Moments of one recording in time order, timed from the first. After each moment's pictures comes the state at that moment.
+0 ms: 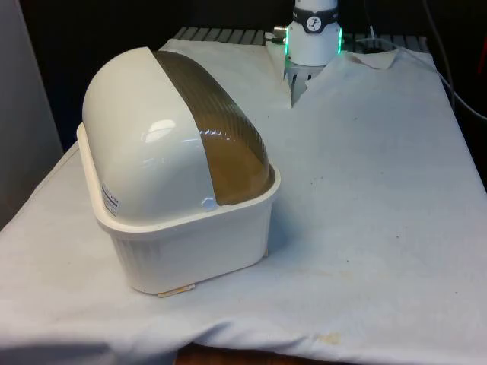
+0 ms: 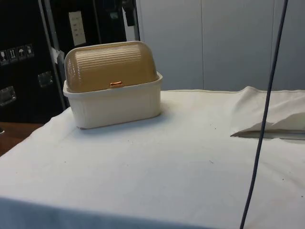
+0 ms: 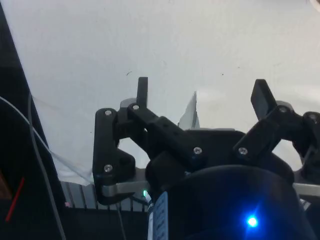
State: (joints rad) arm 0.07 0.05 -0.08 -1.86 0.03 1.85 -0.04
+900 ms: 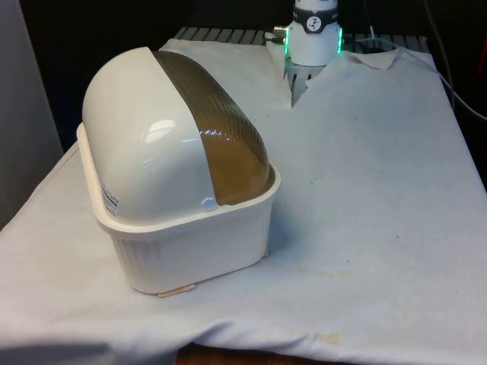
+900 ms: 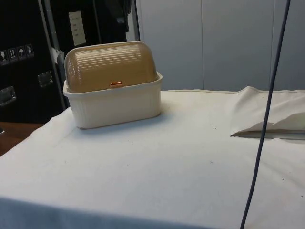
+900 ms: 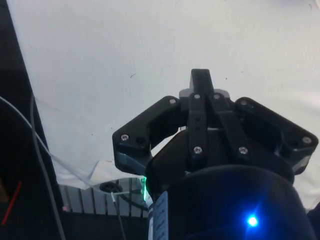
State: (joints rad) arm 0.07 0.03 -0.05 -1.89 0.03 1.87 -0.04
